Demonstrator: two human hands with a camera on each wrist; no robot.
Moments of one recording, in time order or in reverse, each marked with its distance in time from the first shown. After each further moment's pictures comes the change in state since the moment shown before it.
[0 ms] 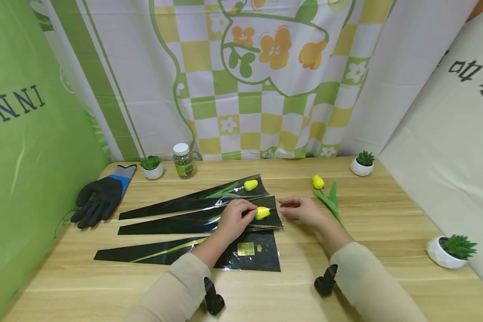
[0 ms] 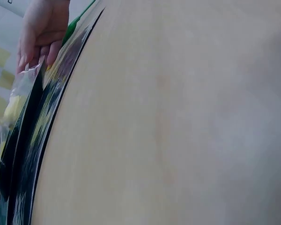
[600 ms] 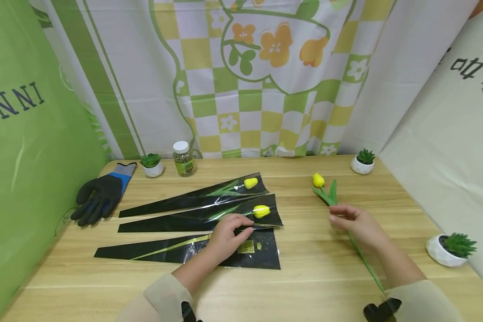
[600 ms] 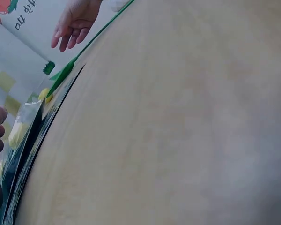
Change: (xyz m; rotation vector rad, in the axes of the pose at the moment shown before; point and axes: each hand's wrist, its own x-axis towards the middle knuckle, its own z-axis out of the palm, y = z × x) left_hand -0.050 0.014 -0.017 -0.125 -0.031 0.007; right_hand -0.091 0.028 -0.076 -0.215 0.141 -0.042
